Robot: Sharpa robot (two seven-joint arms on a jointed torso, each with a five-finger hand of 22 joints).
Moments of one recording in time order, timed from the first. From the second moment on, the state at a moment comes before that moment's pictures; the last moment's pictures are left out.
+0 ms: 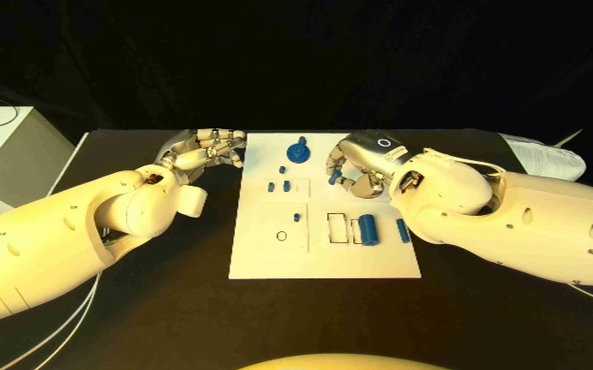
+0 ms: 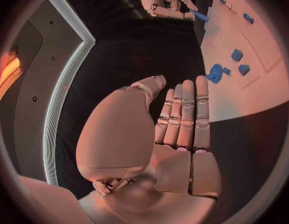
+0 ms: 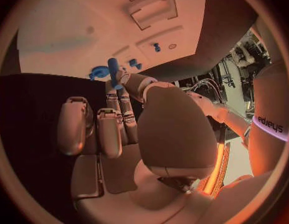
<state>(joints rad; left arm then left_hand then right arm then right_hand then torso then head) 0.94 -0.94 0.26 1.54 -0.17 -0.26 0.23 1.46 -0.23 0.46 0.16 0.23 0.91 0.21 0.19 0.28 1.00 0.14 0.35 0.16 0.90 0.08 0.95 0.37 0.17 0.88 0.17 0.73 0.57 1.26 -0.83 -0.11 1.71 -1.76 -0.38 -0.27 1.41 -0.22 0.68 -0.01 0.05 1.13 0.11 0.20 0.38 1.26 0.10 0.08 0.11 1.46 -0.04 1.43 1.28 0.07 1.47 0.06 1.22 1.31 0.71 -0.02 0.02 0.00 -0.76</state>
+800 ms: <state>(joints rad) 0.94 -0.93 0.26 1.54 -0.17 -0.26 0.23 1.46 -0.23 0.46 0.16 0.23 0.91 0.21 0.19 0.28 1.00 0.14 0.35 0.16 0.90 0.08 0.95 0.37 0.17 0.88 0.17 0.73 0.57 1.15 -0.64 -0.14 1.72 -1.75 -0.36 -0.26 1.41 -0.22 0.68 -0.01 0.05 1.13 0.11 0.20 0.38 1.26 0.10 0.08 0.11 1.47 -0.04 1.43 1.28 0.07 1.47 0.06 1.22 1.31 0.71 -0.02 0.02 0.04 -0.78</state>
